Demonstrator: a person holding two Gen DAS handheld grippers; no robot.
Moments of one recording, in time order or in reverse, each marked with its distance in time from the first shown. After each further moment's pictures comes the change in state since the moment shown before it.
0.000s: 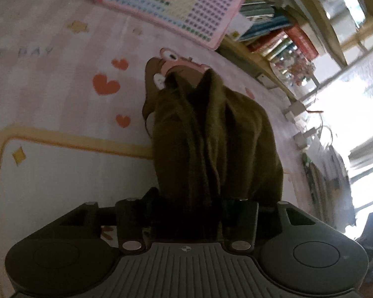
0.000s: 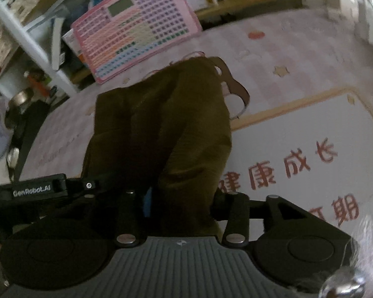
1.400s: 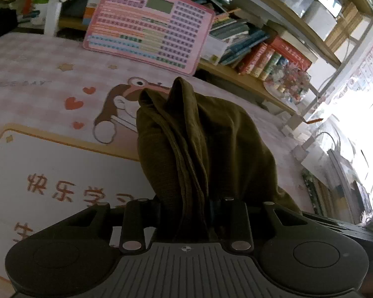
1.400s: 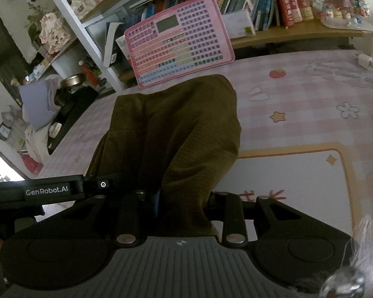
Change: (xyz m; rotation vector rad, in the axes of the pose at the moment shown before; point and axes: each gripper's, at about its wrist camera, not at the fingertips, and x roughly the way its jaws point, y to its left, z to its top) left arm -0.008 -0.142 -0.059 0.082 -0.224 0.210; right arm -0.062 -0.073 0.029 -0.279 -0.020 0.240
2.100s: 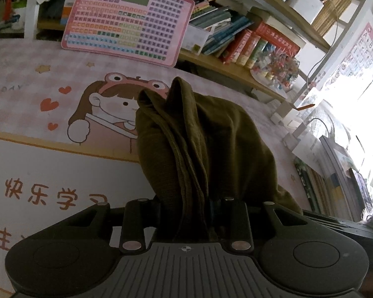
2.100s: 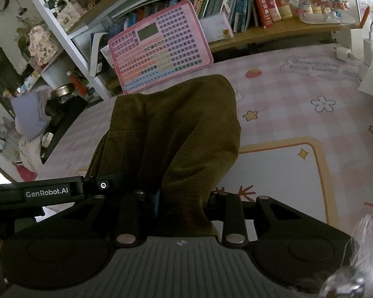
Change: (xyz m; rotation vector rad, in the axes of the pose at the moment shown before) left arm 0.017 -0.017 0.000 0.050 0.036 -0.031; right arm -0.014 -0.027 -0.005 0.048 -0.017 -0.039
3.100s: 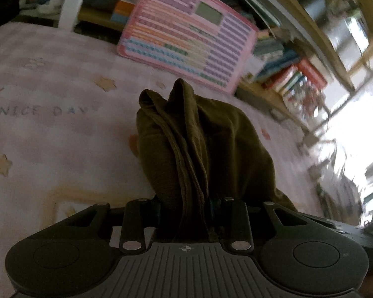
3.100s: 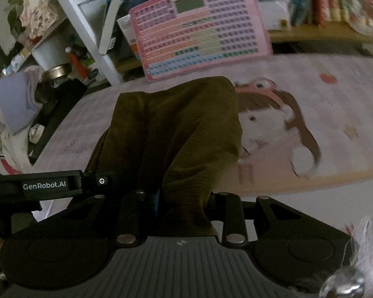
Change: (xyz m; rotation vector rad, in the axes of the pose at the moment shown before) left arm -0.004 0.185 0.084 -0.103 0.014 -0.085; right arm 0.140 0.139 0.033 -0.065 0.045 -0.085
